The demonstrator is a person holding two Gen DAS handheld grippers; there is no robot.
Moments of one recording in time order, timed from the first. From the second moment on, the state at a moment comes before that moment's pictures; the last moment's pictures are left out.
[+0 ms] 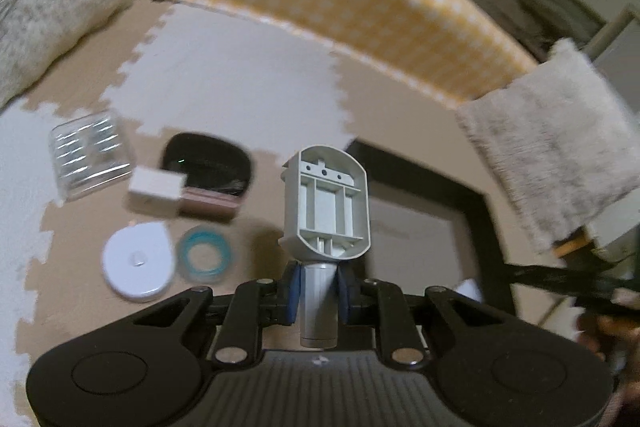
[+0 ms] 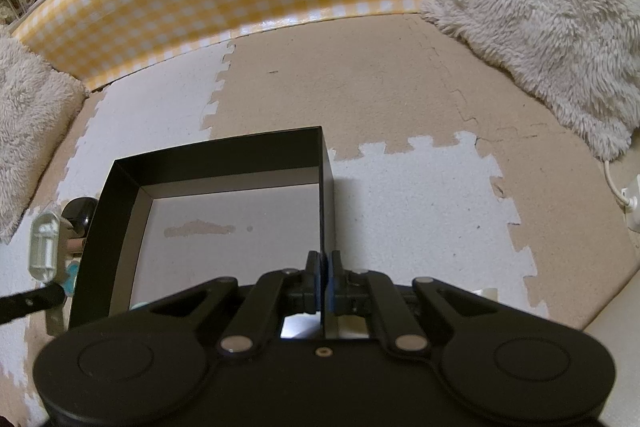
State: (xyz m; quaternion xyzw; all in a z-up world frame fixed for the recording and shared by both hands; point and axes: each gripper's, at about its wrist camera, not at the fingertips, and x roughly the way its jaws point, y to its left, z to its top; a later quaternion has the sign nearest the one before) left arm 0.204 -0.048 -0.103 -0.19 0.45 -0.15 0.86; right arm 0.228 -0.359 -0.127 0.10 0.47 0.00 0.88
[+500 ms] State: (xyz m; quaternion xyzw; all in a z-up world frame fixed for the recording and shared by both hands) left arm 0.215 -0.140 -0.114 -0.24 0.47 -0.23 0.82; right arm 0.227 -0.361 -0.127 0.10 0.47 0.01 0.88
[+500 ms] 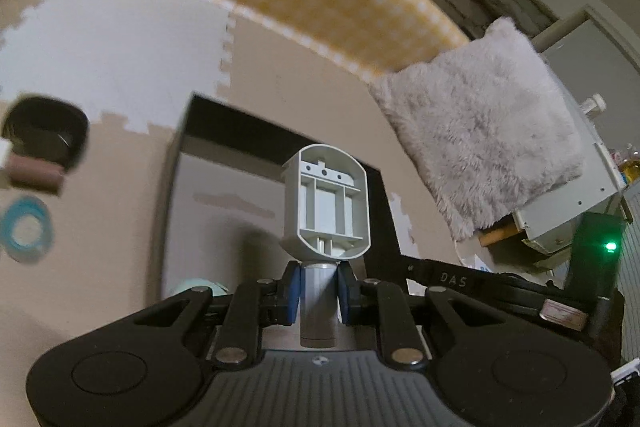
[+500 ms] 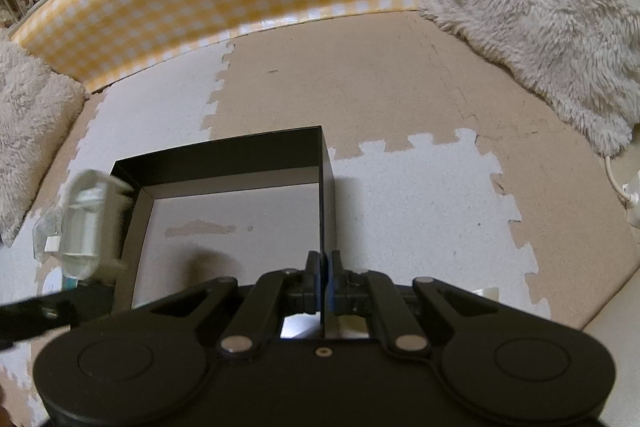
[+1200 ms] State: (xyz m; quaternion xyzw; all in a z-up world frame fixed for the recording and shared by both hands) left arm 0.215 -0.166 -0.127 -0.15 0.51 -0.21 0.82; right arm 0.228 -0.360 -0.127 0.11 0.47 0.01 0.87
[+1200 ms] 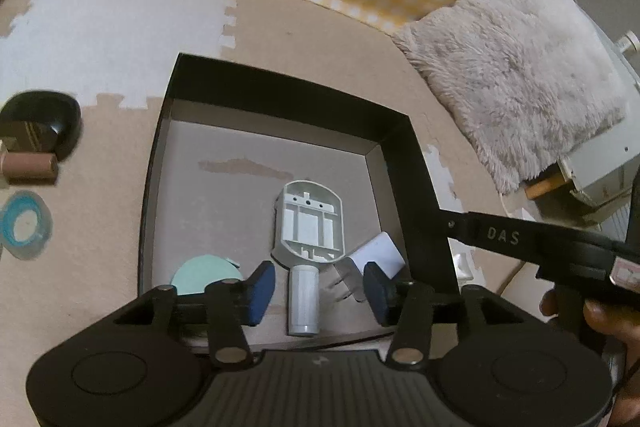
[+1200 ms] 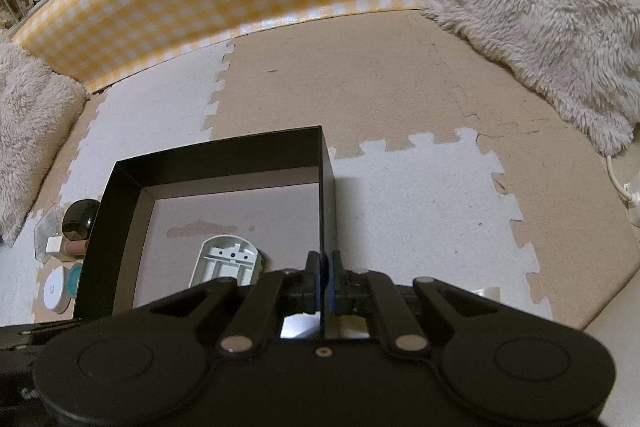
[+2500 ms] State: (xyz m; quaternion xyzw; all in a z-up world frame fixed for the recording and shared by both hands) left arm 0.187 -0.107 -0.061 -0.03 0.44 -0.20 0.88; right arm 0.228 -0.360 -0.126 0.11 0.47 0.01 0.87
